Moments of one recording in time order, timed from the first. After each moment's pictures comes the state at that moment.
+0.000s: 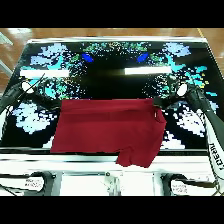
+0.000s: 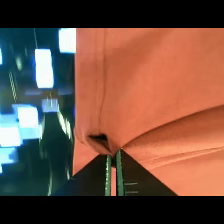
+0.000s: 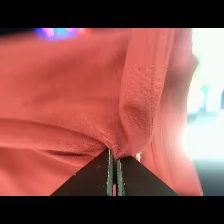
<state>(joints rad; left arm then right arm) 0.09 -1.55 1.19 1.29 -1.12 -1.43 -0.01 -1.47 1.12 -1.37 1.01 1.53</state>
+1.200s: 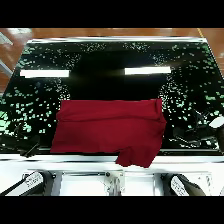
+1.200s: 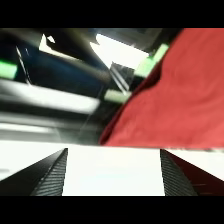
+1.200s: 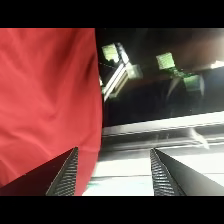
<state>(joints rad) 0.70 -1.14 0.51 1.15 -1.29 -1.14 -0.43 -1.01 0.62 -1.26 1.29 1.36</state>
